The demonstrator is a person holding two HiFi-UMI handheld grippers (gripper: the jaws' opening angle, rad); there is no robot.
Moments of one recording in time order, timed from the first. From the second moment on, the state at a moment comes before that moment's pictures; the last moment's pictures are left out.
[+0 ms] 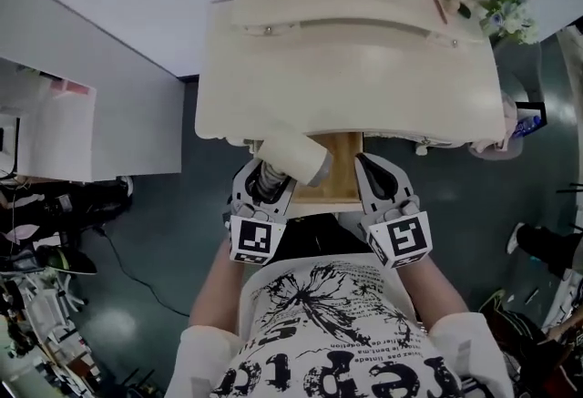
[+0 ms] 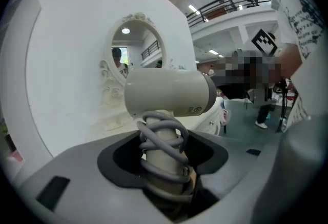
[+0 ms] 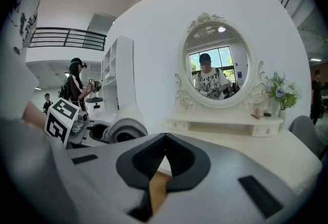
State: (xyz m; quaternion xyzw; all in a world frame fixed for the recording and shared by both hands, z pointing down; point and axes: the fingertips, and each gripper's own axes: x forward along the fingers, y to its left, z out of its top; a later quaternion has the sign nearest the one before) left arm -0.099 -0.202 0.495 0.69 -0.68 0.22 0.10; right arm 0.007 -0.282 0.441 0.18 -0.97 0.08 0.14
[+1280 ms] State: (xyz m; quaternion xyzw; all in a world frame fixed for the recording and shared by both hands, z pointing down) left arm -0.017 -0.200 0.752 0.81 -0.20 0.48 0.26; right arm 0.008 -0.280 0.523 0.23 -0.95 0.13 0.18
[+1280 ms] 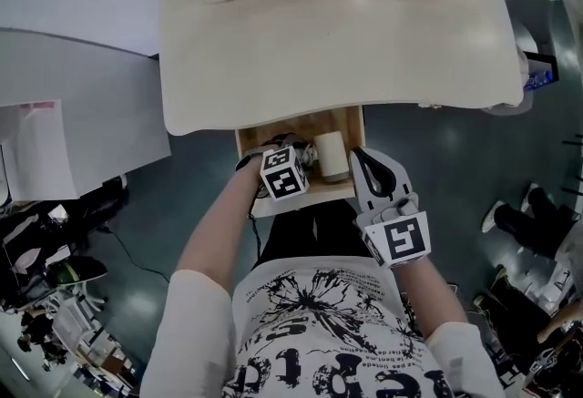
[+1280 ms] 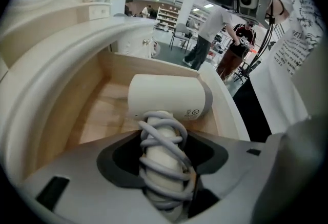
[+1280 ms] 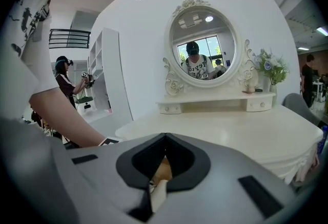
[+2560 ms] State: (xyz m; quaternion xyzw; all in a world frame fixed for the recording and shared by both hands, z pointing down) left arm -0.030 -0.243 0.666 0.81 -0.37 0.38 0.23; right arm 0.013 -0.283 0.494 0.25 -0.95 0.12 0.16
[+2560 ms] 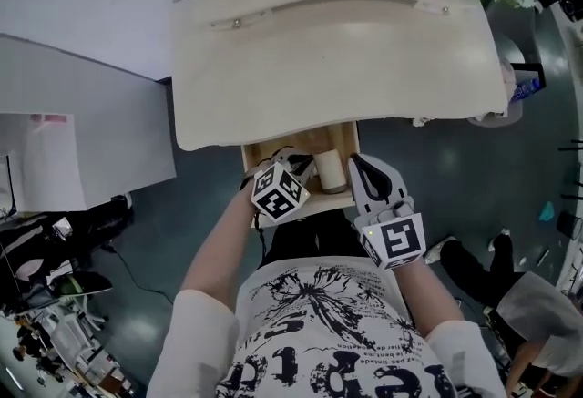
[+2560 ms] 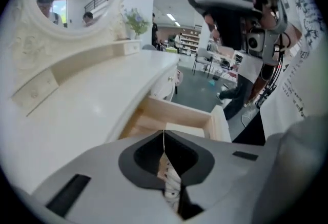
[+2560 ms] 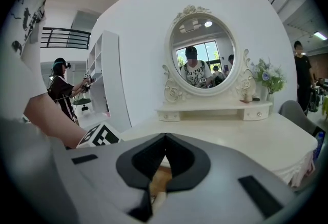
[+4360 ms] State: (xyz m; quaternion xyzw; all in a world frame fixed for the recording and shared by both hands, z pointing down) left arm -0.146 -0.203 0.333 0.69 -0.73 0.02 0.00; right arm -0.054 -0.271 0.350 0.16 -0.98 0.00 0.06
